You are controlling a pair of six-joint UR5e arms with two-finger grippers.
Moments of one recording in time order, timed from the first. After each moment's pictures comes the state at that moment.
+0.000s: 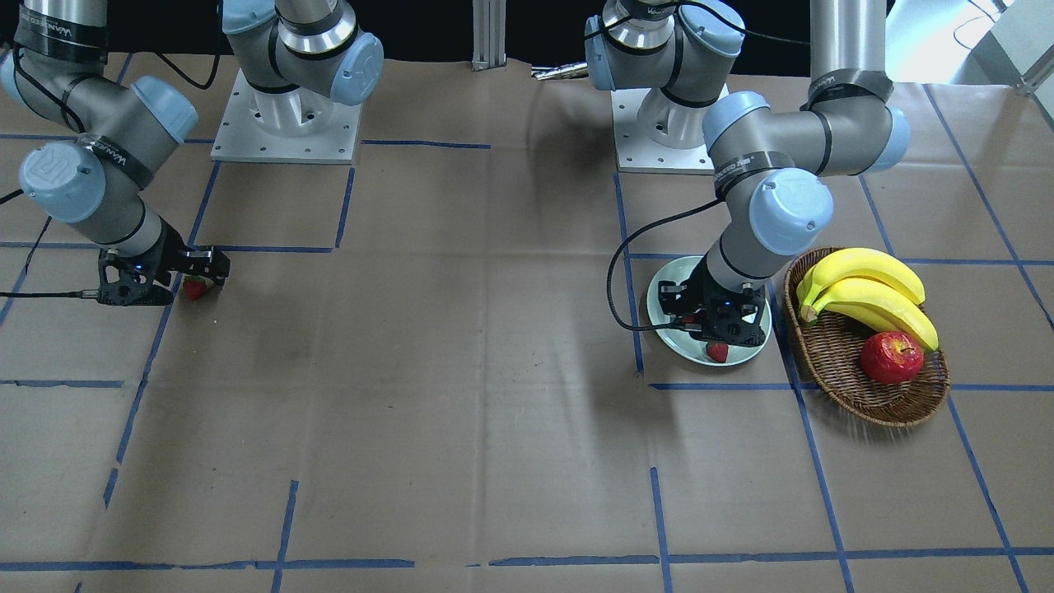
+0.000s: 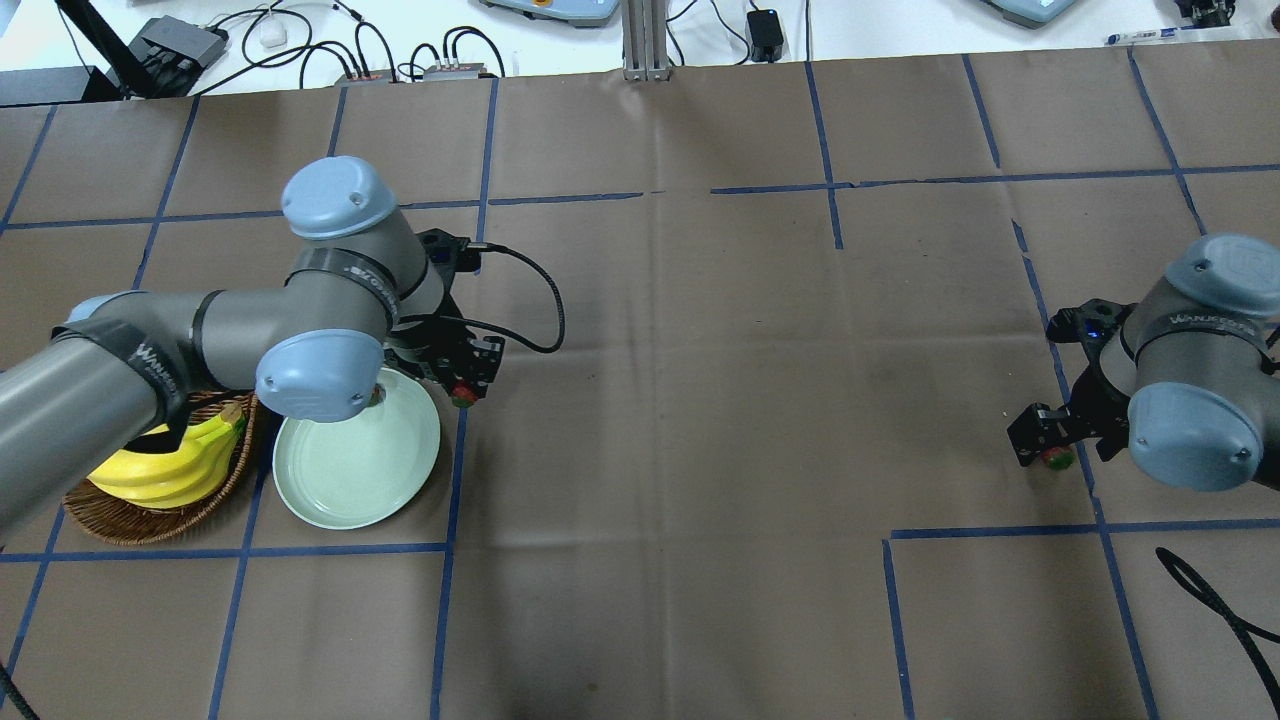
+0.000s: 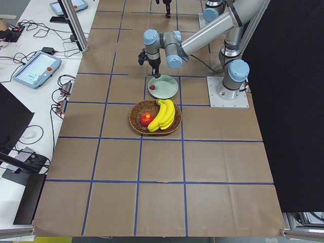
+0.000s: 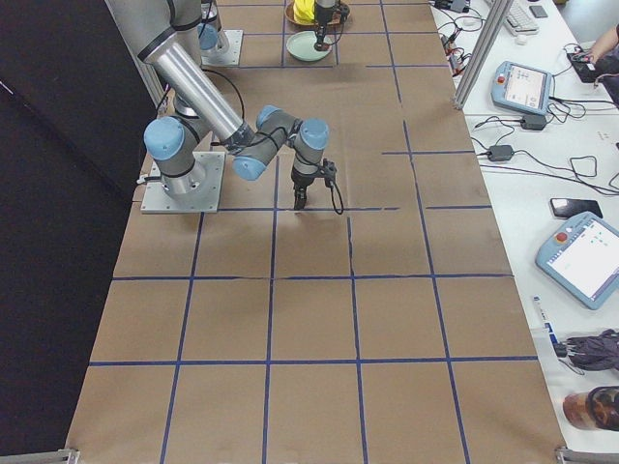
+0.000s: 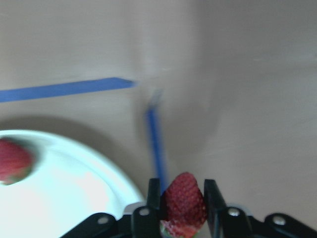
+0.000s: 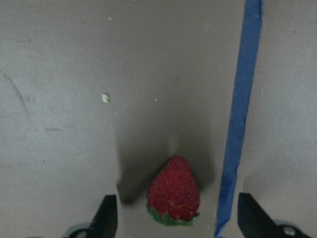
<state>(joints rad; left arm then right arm) -1.40 -1.77 -2.07 -1.00 1.56 0.30 1.09 -1.41 2.28 -2.29 -1.67 -0.49</state>
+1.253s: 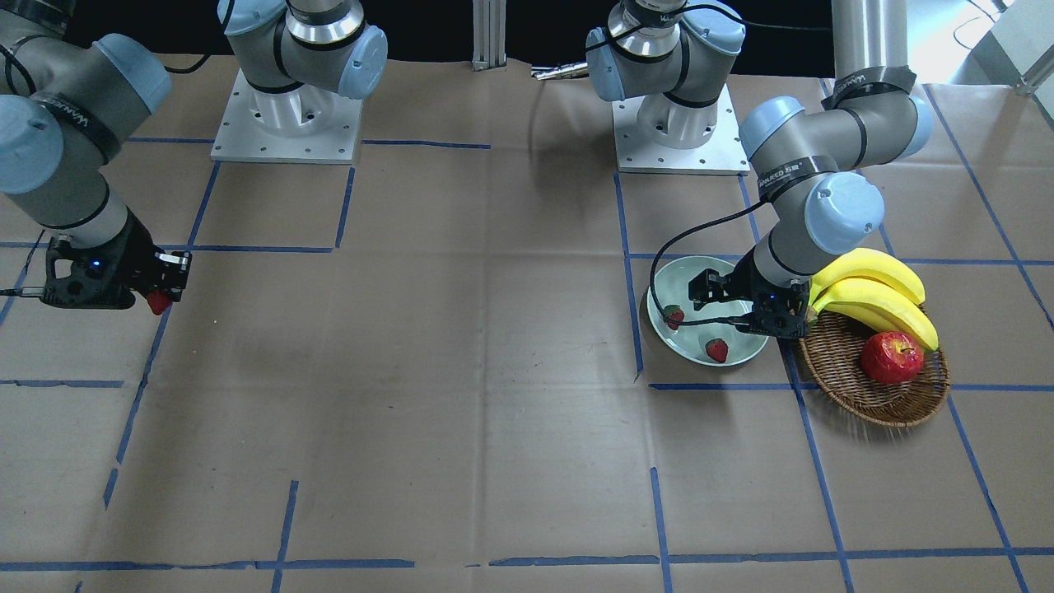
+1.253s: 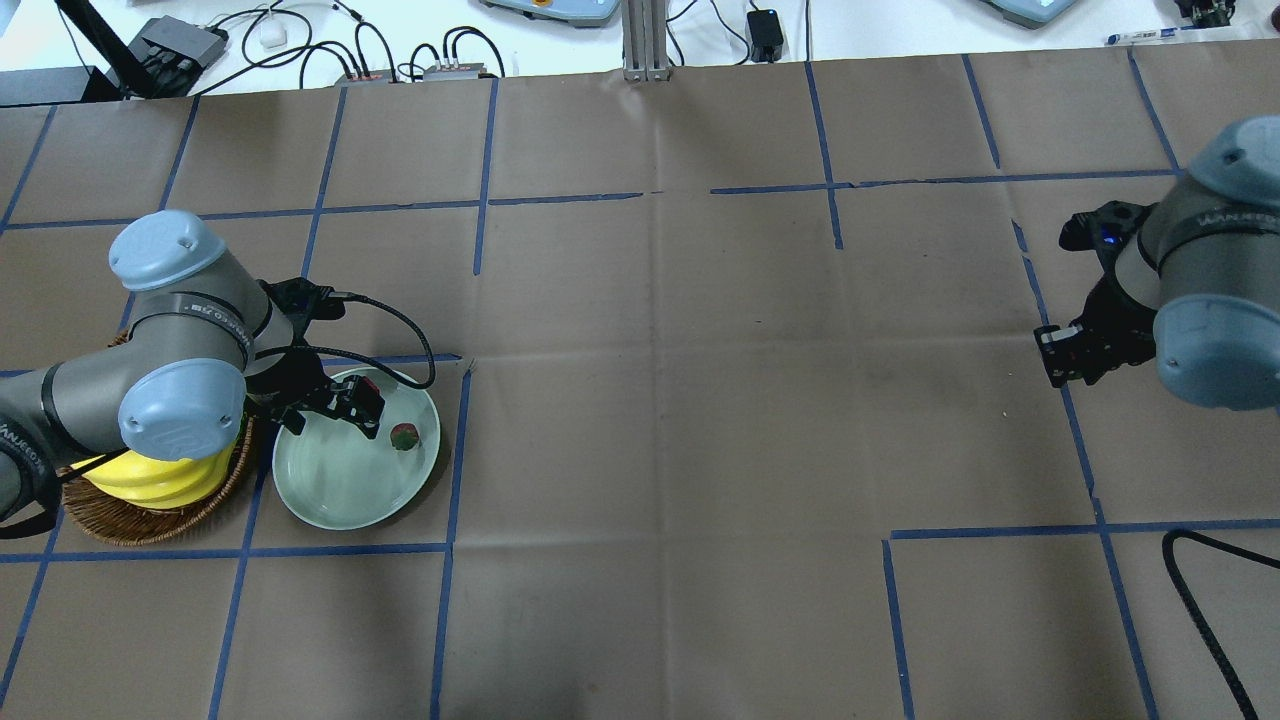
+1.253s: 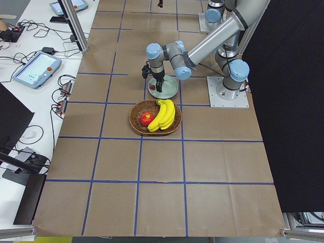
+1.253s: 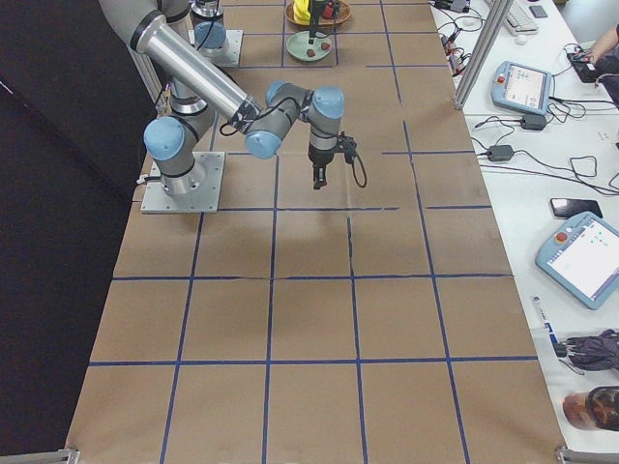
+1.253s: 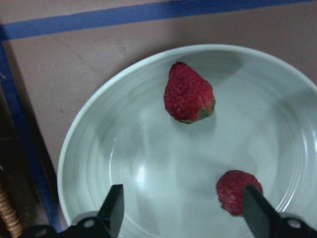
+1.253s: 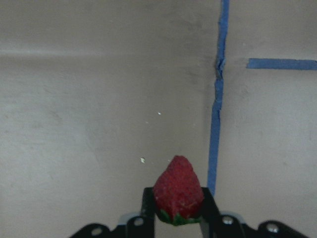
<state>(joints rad) -1.28 -1.75 -2.13 -0.98 1.58 0.39 1.23 -1.48 2.05 -2.11 -1.65 -0.35</state>
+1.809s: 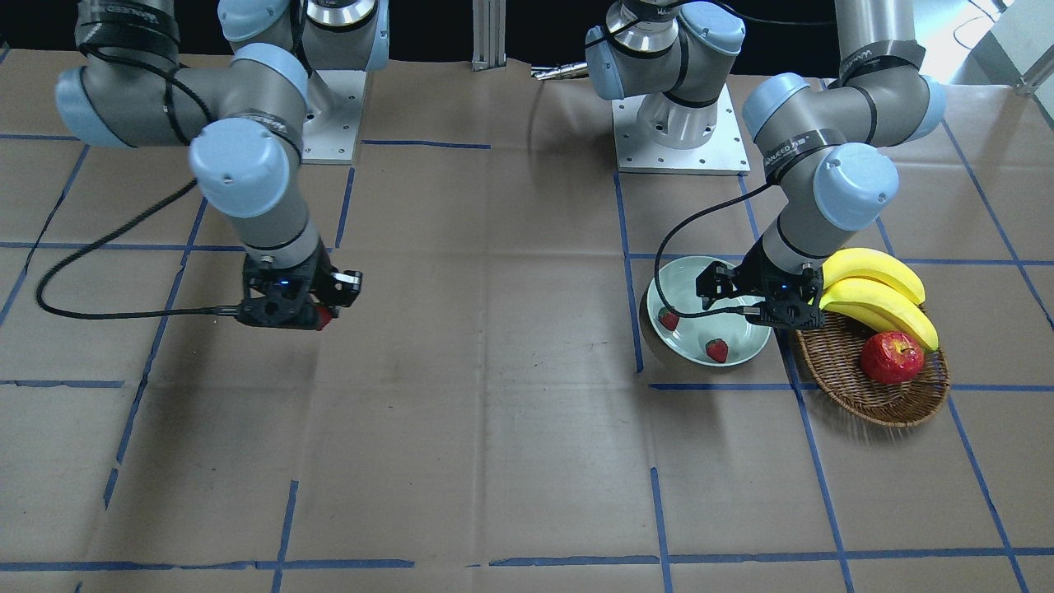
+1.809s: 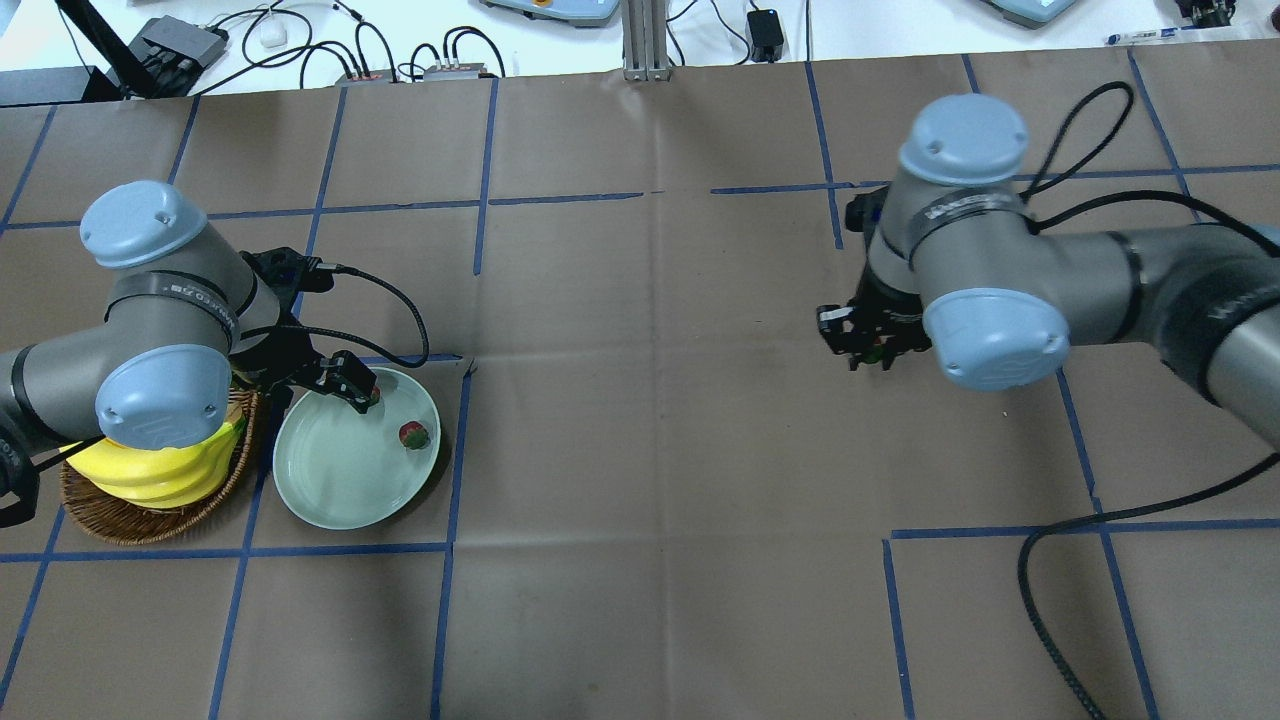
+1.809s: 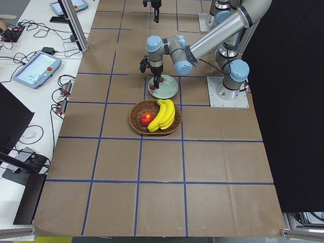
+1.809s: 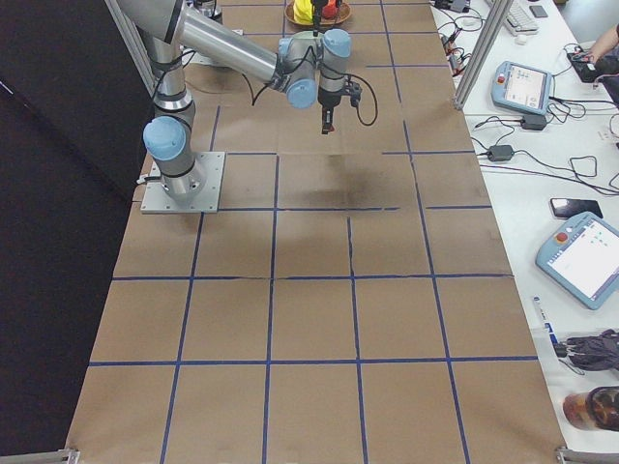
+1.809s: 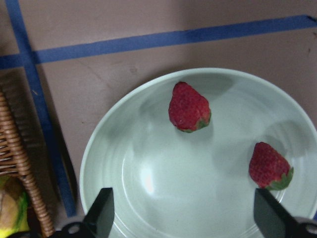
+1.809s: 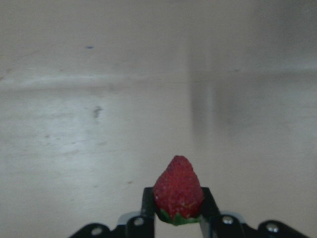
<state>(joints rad) -1.31 -1.69 -2.08 -1.00 1.59 0.39 1.69 -1.37 1.94 -2.08 -1.56 0.17</state>
